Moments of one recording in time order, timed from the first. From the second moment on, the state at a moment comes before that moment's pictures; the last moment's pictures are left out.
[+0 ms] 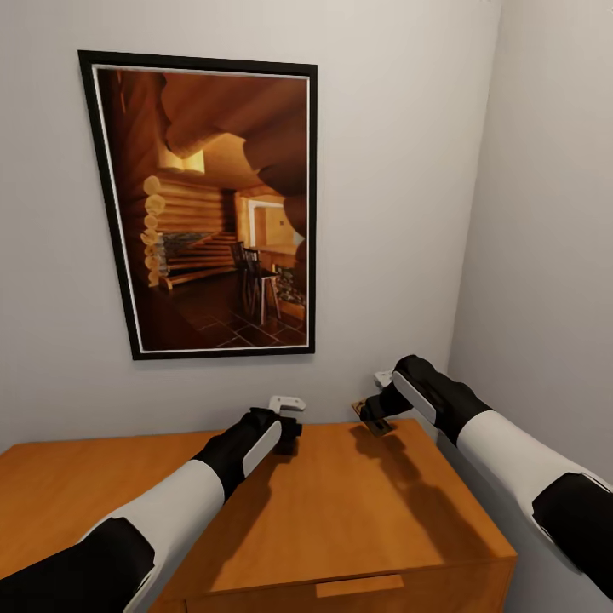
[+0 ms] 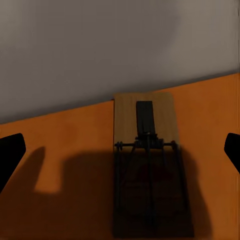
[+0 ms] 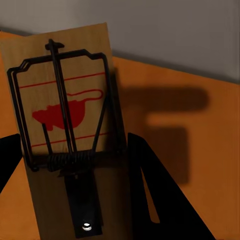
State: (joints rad) left arm -0.91 -0.17 -0.55 -0.51 0.54 0.55 0.33; right arm -1.08 -0.13 0.71 -0.66 -0.60 1.04 0.01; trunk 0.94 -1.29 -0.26
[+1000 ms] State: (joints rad) left arm -0.91 -0.17 -0.55 -0.49 0.54 0.54 0.34; right arm -1.08 -0.13 0.71 -0.63 -0.60 1.04 0.01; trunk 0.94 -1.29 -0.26
